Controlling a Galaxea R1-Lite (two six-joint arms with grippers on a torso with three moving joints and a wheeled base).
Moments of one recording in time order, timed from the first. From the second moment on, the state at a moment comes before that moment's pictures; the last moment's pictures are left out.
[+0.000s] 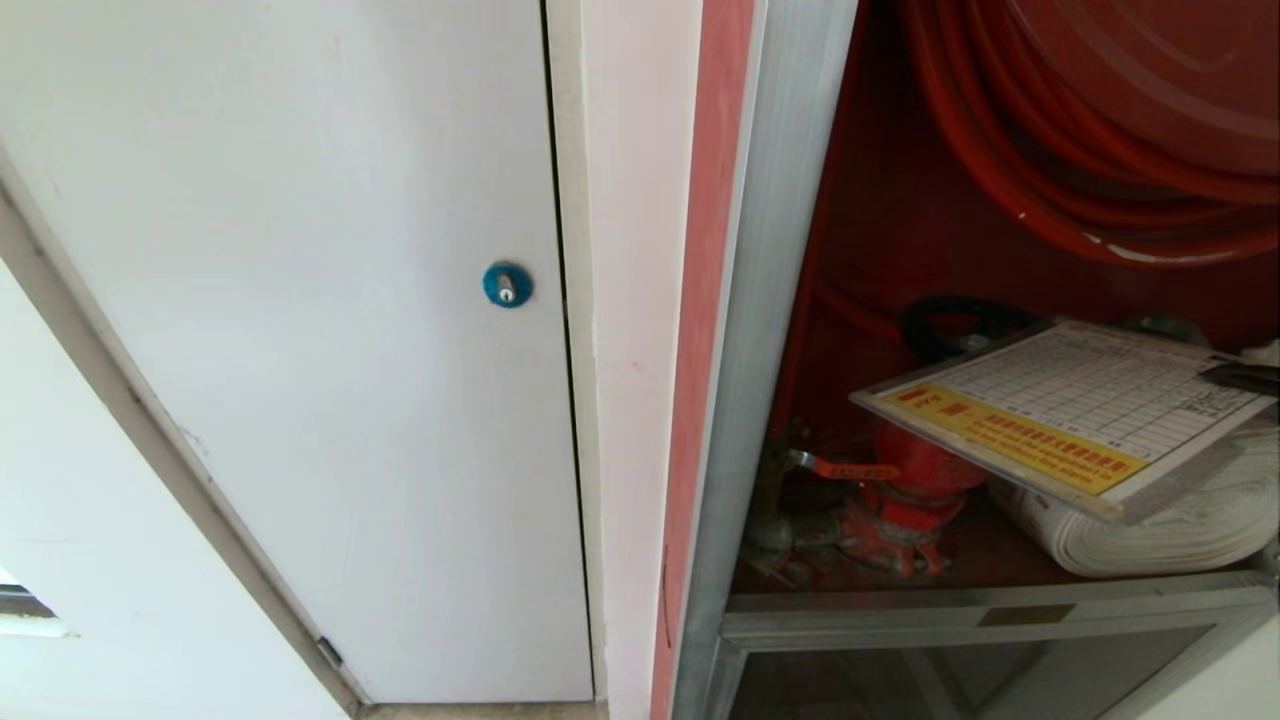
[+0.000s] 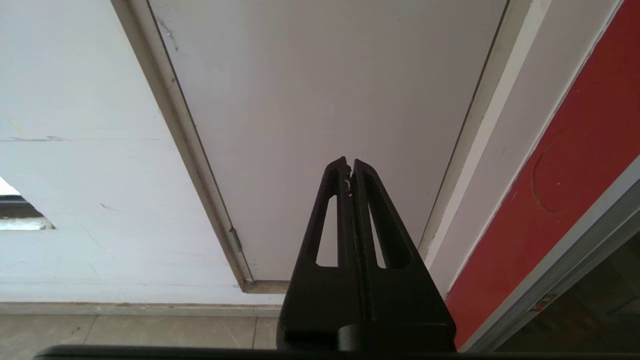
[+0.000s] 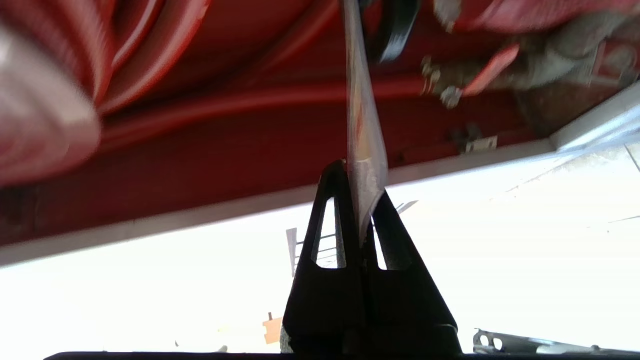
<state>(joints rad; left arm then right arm) 0.01 0.00 0.00 0.00 0.00 0.00 -0.47 1.07 -0.85 0.02 0.99 1.35</state>
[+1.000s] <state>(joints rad) 0.01 0.00 0.00 0.00 0.00 0.00 -0.48 1.27 -0.92 -0.12 0.99 1.35</state>
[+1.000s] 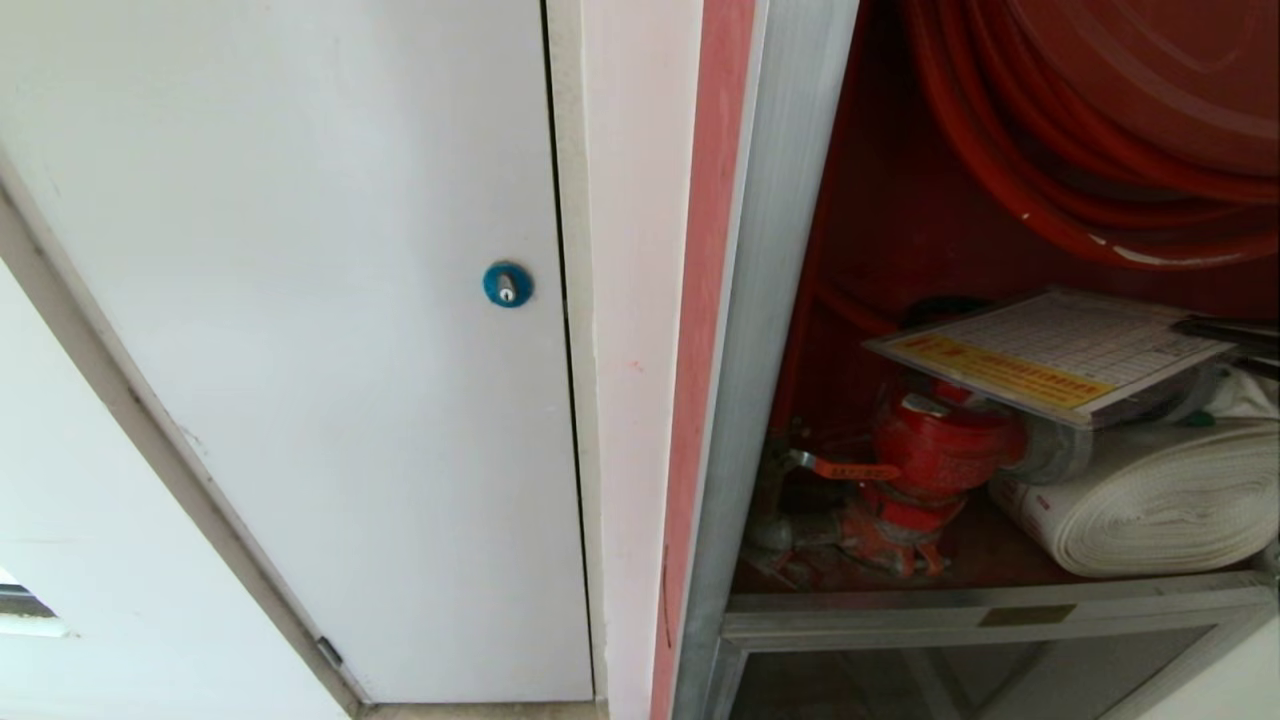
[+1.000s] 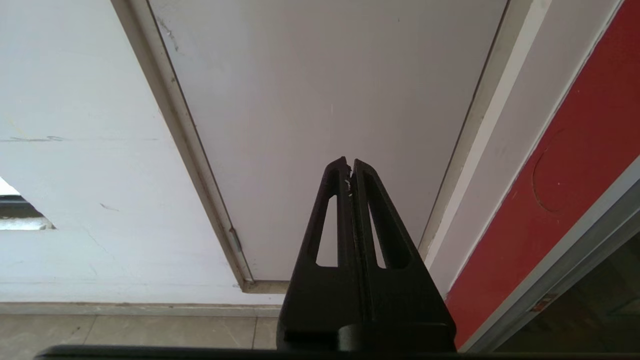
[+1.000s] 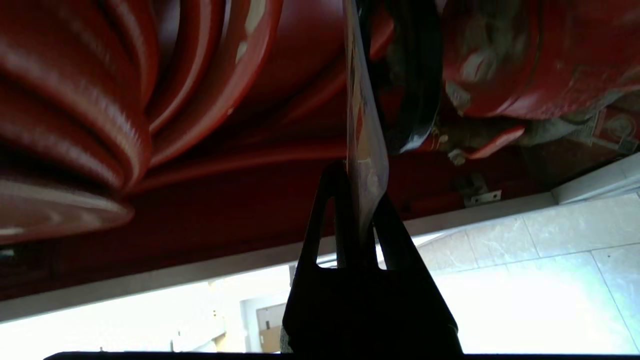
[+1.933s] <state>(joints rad) 0.01 0.00 0.00 0.00 0.00 0.00 -0.42 1.43 -0.92 -0.23 0.98 1.33</state>
